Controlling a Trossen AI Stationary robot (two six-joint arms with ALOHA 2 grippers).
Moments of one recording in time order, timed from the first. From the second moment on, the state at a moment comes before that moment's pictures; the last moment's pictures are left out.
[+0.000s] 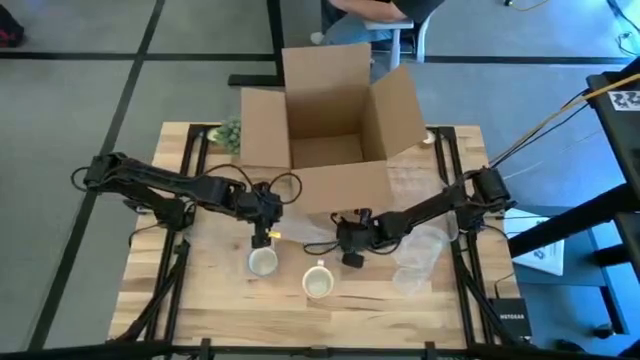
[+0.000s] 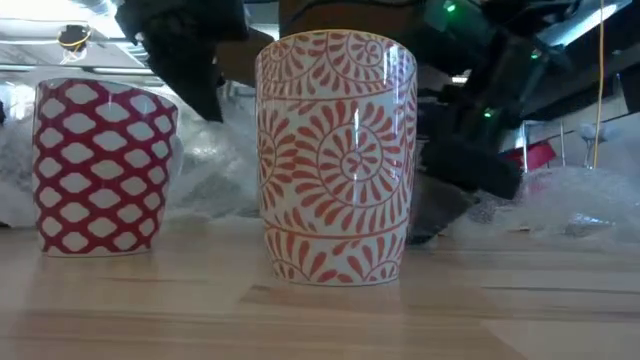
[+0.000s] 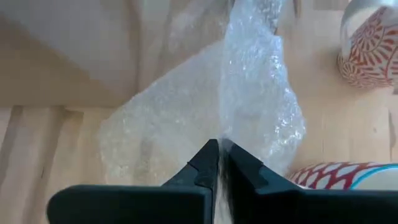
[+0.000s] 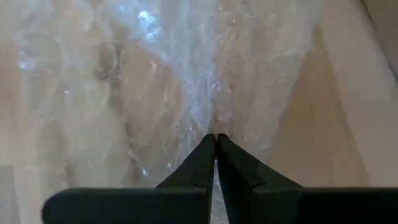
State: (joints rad) left arm -0.13 1.33 0.96 -0.63 -0.17 -0.16; right arm 0.27 1.86 0.93 -0.31 0.29 0.44
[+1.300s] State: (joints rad) left arm -0.04 1.16 0.63 -0.50 -0.05 -0.37; right arm 0.43 1.50 0.92 -0.91 0.26 0.78
